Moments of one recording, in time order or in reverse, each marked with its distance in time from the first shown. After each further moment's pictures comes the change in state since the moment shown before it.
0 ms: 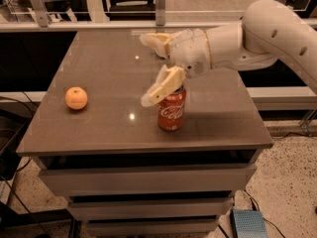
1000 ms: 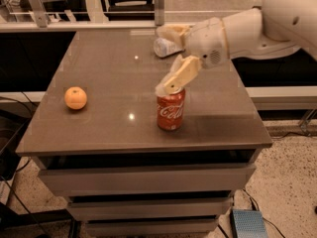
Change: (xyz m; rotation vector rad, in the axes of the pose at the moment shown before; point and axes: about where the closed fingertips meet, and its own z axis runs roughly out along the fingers) arm -0.001 -0.014 -0.030 0.060 0.088 0.038
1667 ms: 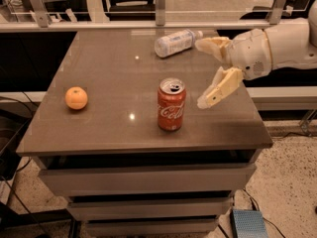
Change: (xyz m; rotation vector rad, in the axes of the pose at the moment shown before) arm 0.053 0.012 -0.075 0.049 0.104 0.062
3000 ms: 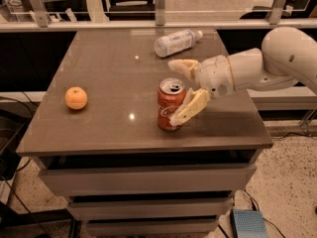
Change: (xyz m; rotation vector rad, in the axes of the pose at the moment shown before) arm 0.028 0.012 0.070 -0.076 -0.081 0.007
